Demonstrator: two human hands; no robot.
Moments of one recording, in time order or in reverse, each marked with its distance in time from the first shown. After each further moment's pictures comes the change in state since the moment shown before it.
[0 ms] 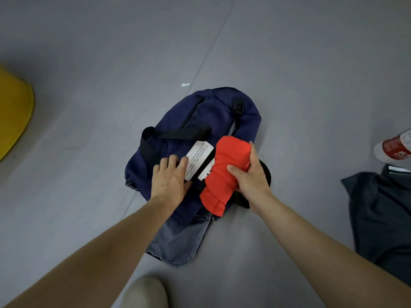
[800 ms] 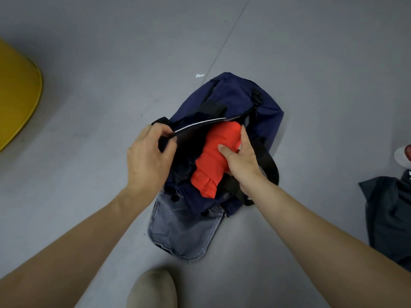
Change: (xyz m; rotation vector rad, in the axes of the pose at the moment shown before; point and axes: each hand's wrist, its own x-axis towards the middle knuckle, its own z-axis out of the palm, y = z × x) left_hand -0.015 -0.047 -0.085 -0.694 0.439 -0.184; right_hand 0.024 -0.017 0.061 -0.058 -0.029 -0.005
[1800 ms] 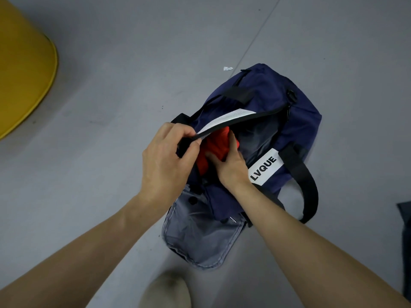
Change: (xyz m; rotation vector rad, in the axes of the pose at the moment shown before) left_hand 0.002 -0.018 -0.018 -0.139 0.007 -0.025; right_hand 0.025 0.025 0.087 -0.521 -0.084 -0.106
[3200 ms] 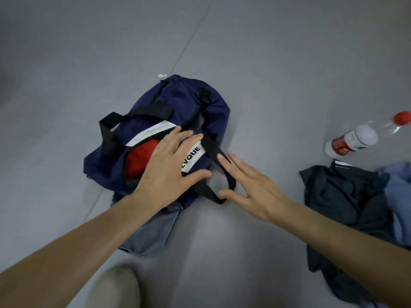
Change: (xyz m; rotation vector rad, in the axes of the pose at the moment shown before) left_hand -0.042 0.066 0.069 0.085 -0.407 0.417; right_hand -0.137 0.071 -0.203 -0.640 -0.164 -0.448
